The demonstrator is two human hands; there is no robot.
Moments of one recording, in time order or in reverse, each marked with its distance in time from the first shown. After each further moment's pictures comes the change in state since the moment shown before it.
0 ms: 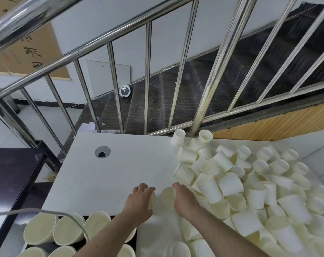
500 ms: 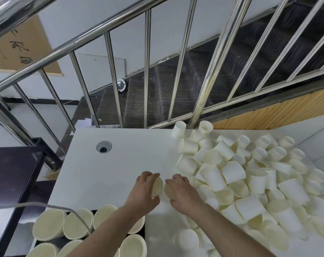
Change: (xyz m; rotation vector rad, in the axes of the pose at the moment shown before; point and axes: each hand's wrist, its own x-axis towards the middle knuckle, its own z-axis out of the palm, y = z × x) left_hand -0.012 -0.009 -0.010 -0.254 0.162 0.128; right_hand -0.017 -0.013 0.013 -0.199 0.070 -0.239
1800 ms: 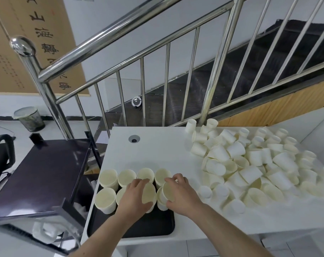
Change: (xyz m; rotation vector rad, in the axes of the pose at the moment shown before) left_hand -0.214 -0.033 -0.051 0.092 0.146 -0.072; right_hand -0.148 -0.138 0.034 0.120 0.168 -0.073
